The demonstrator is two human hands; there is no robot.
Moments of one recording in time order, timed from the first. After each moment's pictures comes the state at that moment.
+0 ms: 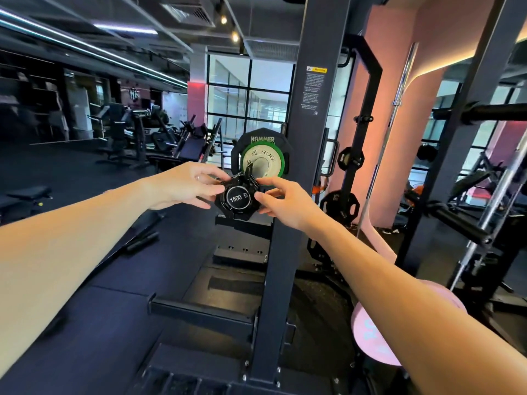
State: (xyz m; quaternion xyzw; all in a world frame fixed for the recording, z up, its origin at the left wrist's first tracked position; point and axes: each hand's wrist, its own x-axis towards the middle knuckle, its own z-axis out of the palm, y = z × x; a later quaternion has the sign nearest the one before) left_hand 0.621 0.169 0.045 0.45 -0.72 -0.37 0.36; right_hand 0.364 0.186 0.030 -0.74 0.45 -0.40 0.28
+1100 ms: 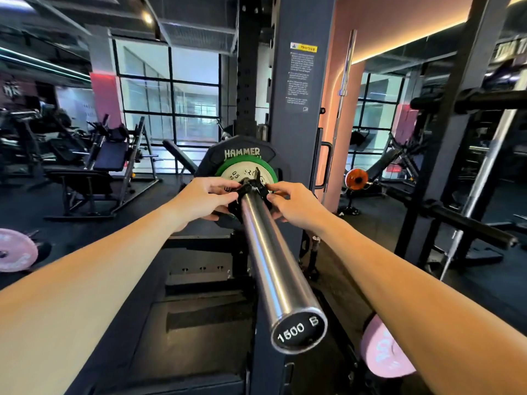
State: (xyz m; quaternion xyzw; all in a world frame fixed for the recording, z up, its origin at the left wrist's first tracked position) left_hand 0.590 -0.109 0.041 0.39 -0.74 -0.39 0.39; right_hand 0.367 -0.061 0.036 -0.66 0.61 -0.41 0.17
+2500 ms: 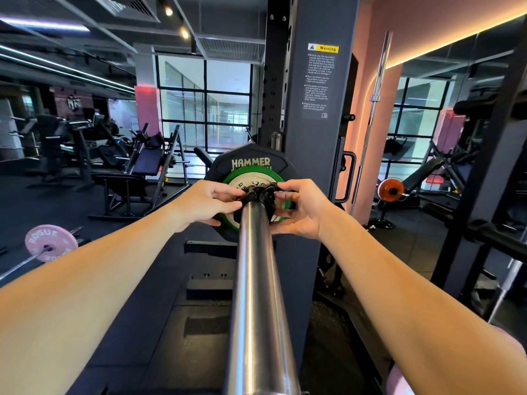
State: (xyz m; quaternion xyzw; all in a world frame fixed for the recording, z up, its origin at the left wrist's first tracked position) left_hand 0.580 -0.139 0.048 0.43 -0.74 -0.36 0.37; right_hand 0.352 -0.117 0.051 -0.35 0.44 -0.51 0.65
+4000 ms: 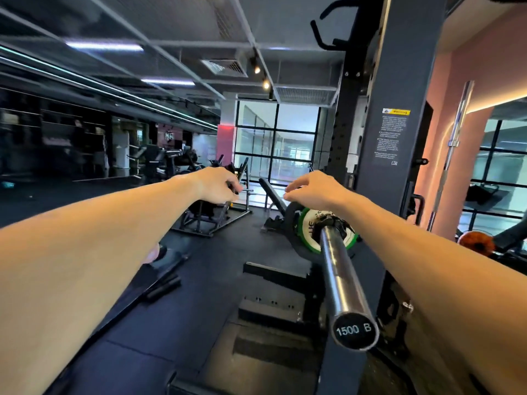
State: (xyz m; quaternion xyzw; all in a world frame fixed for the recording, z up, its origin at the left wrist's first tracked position) left_hand 0.741 -0.025 0.142 0.63 -0.76 -0.01 0.19; right_hand 0.494 -0.023 0.147 -0.80 0.53 -0.28 0.07
